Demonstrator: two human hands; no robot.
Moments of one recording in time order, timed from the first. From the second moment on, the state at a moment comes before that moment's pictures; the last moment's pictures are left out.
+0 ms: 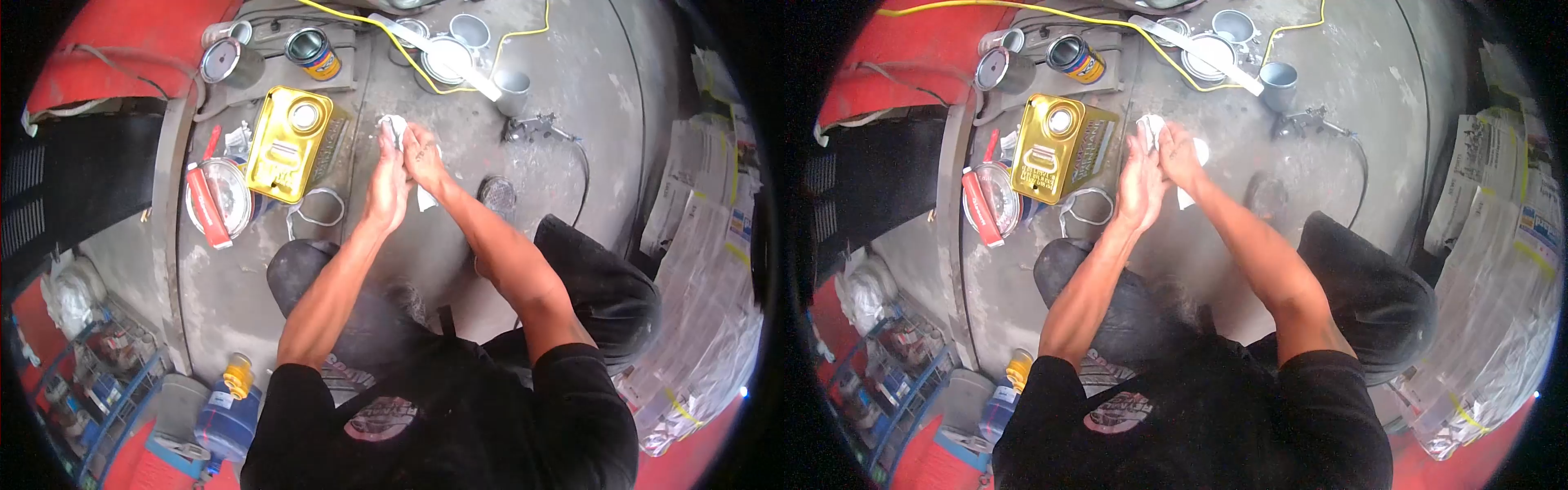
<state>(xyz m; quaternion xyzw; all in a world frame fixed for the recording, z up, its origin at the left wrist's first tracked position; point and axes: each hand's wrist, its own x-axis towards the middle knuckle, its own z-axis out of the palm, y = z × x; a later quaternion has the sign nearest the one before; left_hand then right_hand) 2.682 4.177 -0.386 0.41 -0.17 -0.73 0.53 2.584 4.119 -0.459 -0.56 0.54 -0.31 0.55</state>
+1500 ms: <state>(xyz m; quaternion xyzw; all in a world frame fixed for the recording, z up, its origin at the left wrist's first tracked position) 2.699 4.213 -0.374 0.44 -0.87 -0.23 0.04 2.501 4.101 -0.474 -0.55 0.51 -0.25 0.62</state>
